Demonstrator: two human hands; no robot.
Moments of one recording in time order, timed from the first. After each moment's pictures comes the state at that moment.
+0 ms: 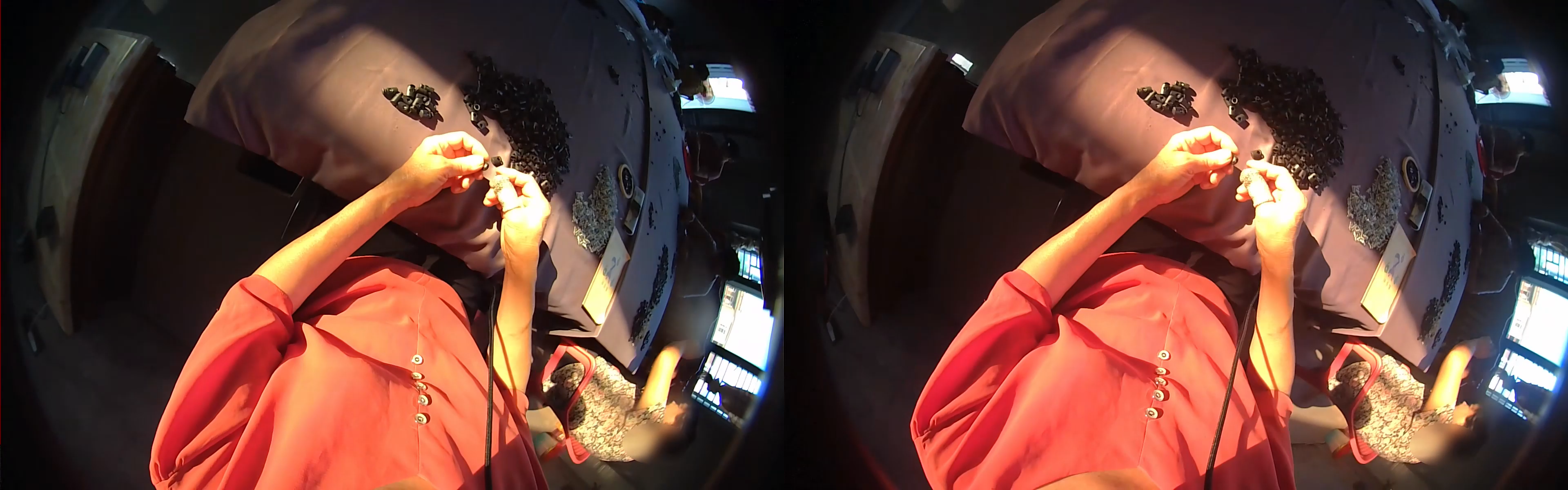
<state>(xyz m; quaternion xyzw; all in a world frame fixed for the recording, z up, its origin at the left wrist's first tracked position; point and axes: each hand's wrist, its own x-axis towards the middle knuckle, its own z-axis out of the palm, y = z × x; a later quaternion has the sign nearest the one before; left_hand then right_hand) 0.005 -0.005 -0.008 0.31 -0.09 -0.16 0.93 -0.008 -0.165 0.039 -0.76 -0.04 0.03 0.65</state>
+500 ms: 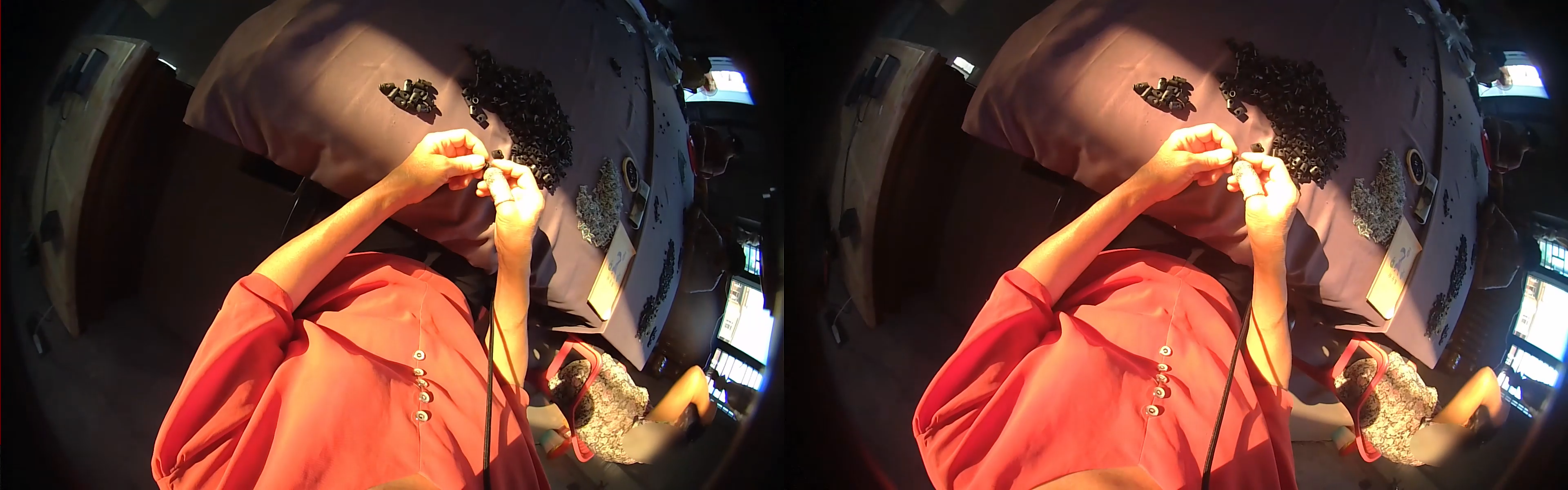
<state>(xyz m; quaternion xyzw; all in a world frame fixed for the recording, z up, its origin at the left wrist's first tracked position) 0.003 -0.006 -0.008 0.37 -0.12 -0.15 0.91 -0.013 -0.153 0.035 -0.75 -0.04 -0.01 0.66</state>
